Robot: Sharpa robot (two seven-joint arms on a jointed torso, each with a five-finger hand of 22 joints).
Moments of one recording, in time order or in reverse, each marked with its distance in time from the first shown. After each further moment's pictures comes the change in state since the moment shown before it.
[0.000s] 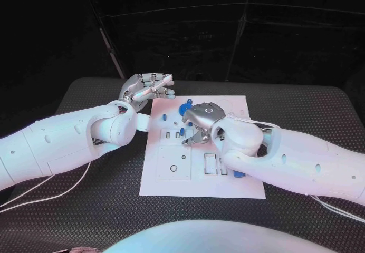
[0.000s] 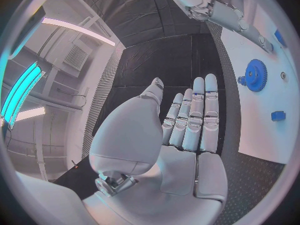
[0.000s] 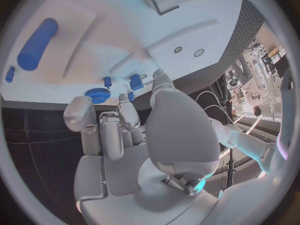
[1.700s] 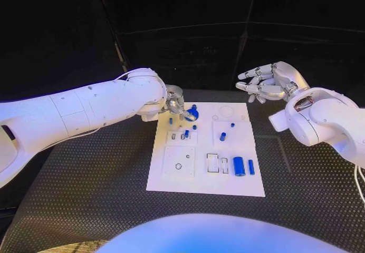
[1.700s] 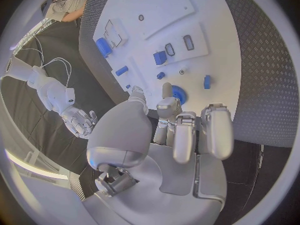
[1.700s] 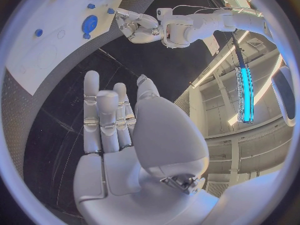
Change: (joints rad) left arm 0.185 0.272 -0.079 -0.254 -1.088 0.586 -0.915; left_hand -0.275 0.030 -0.245 0.093 0.007 0.155 -0.134 0.294 0.394 0.309 -0.167 1.005 0.929 0.345 -0.166 1.366 1.074 -0.109 0.413 -0.163 1.020 1.131; right arm 0.037 -0.341 0.123 -0.007 1.087 -0.326 0.473; right_hand 0.170 0.191 -0.040 -0.047 0.148 0.069 -0.017 0.076 0.003 -0.265 -0.020 -0.441 -0.496 -0.052 -0.006 -0.556 -0.488 0.078 -0.215 -0.020 -0.448 -0.558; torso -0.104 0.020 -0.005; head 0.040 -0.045
